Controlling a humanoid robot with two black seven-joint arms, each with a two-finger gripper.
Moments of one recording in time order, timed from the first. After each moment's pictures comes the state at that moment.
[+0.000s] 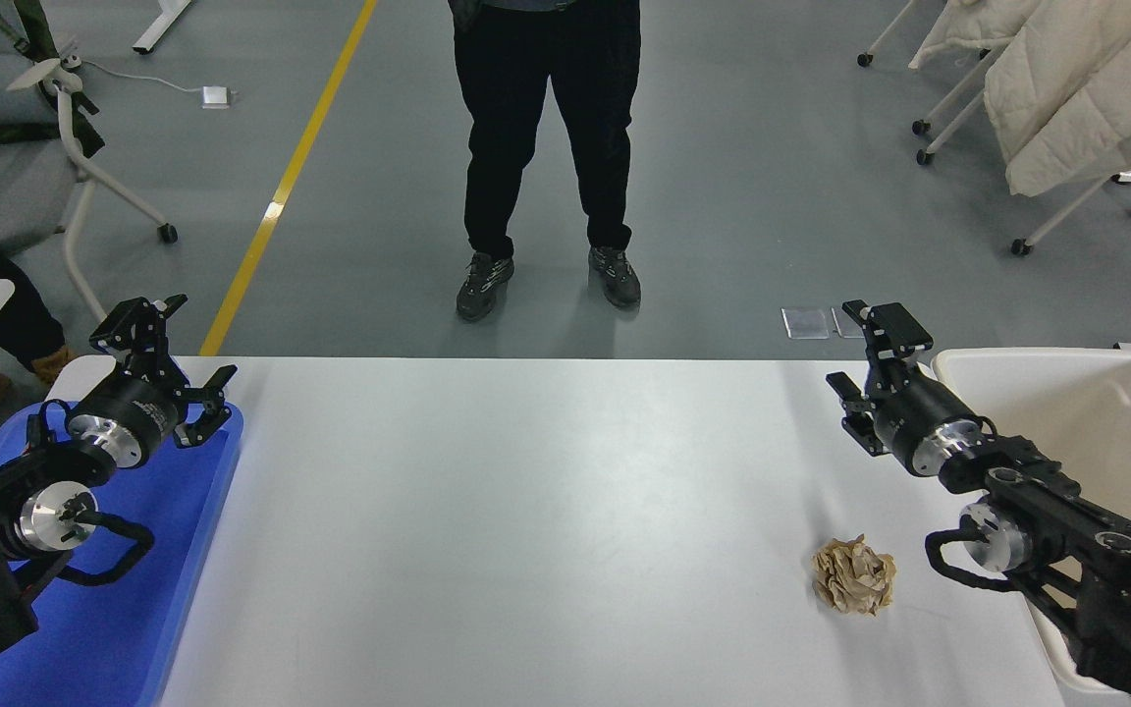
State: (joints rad) left arm -0.65 0.56 -0.50 -0.54 -0.03 -0.39 -0.40; right arm 0.61 -0.56 0.53 0.99 -0.49 -0.08 0.33
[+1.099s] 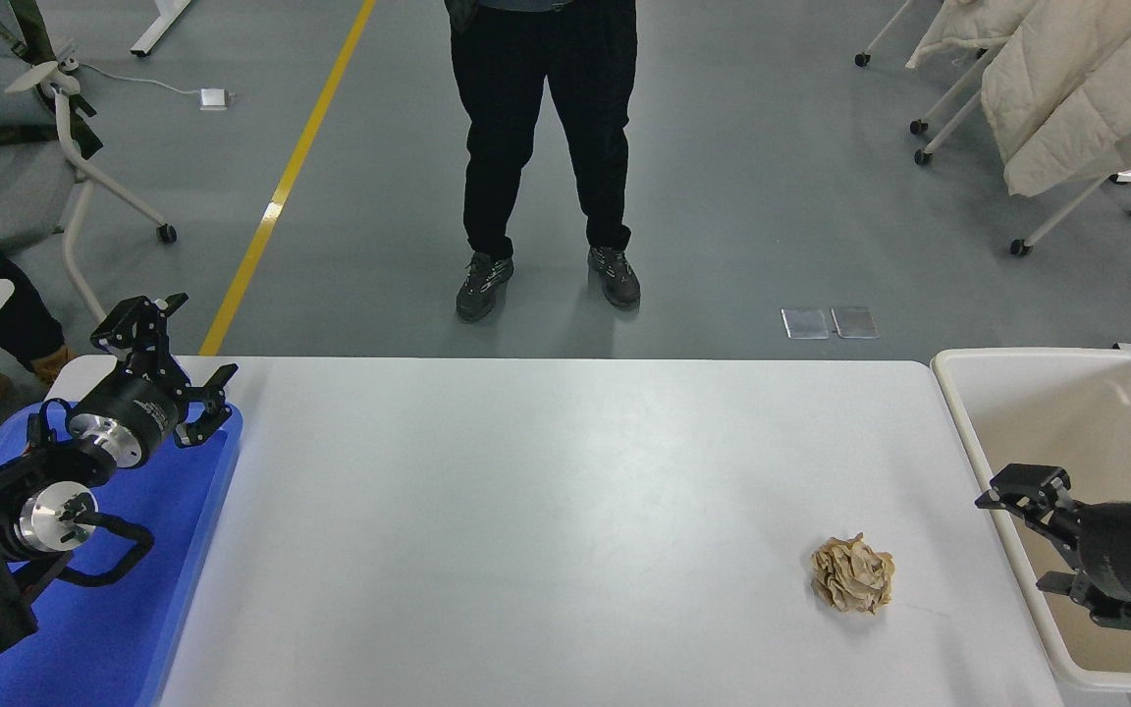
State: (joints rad) left arm -0.65 0.56 -0.50 -0.54 -0.03 -0.39 -0.40; right arm 0.64 -1.09 0.28 1.54 -0.41 0.02 -0.39
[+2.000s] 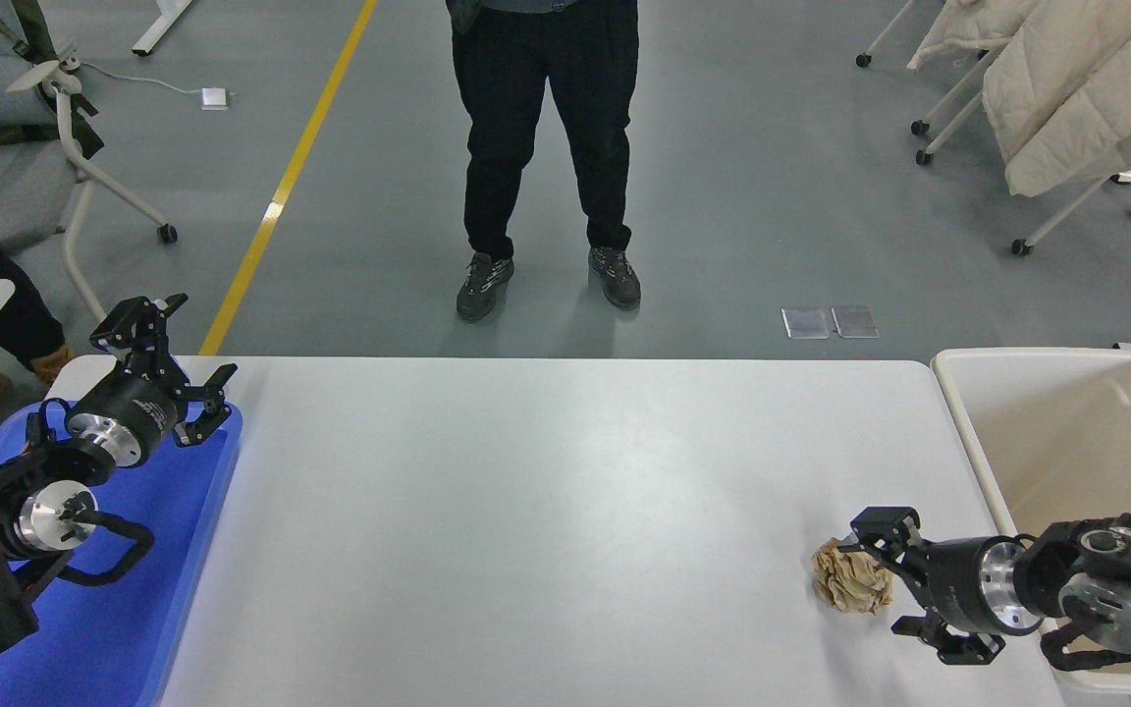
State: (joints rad) left arm -0.65 0.56 -0.50 -0.54 -0.03 -0.39 -0.40; right arm 0.63 -0.79 0.25 1.39 -0.46 -0.01 -0.41
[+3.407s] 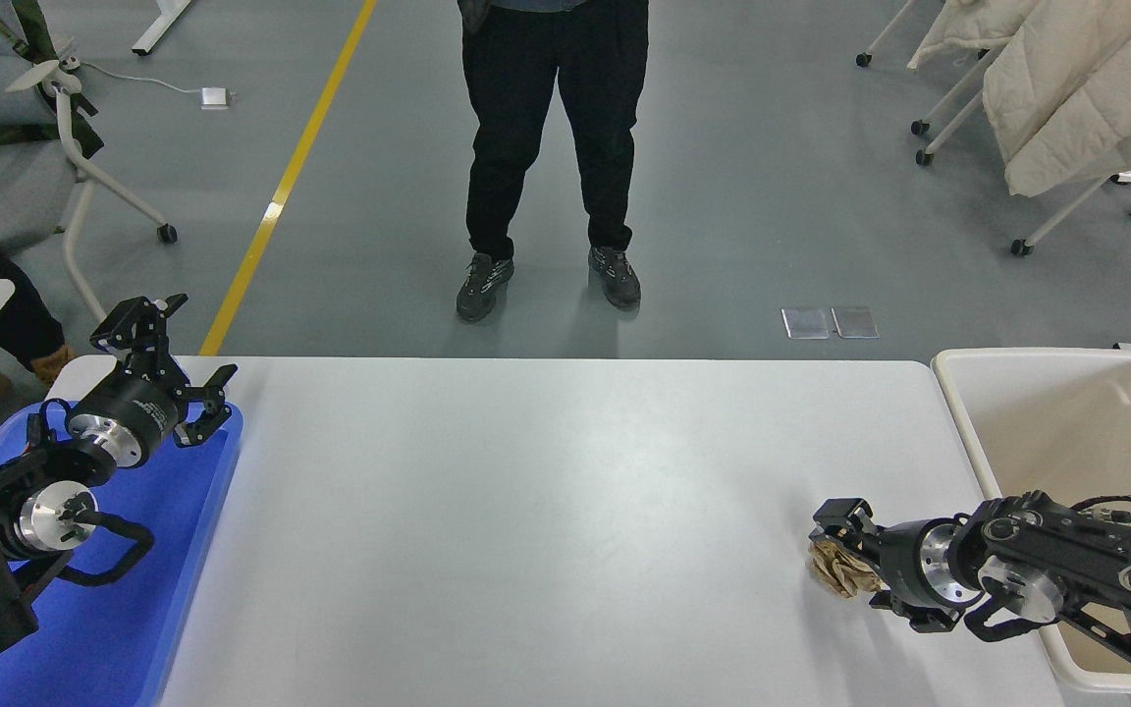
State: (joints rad) left arm -0.65 0.56 -0.50 -0.54 -0.03 -0.39 -0.40; right arm 0.73 -0.60 0.16 1.15 -0.56 0.00 -0.40
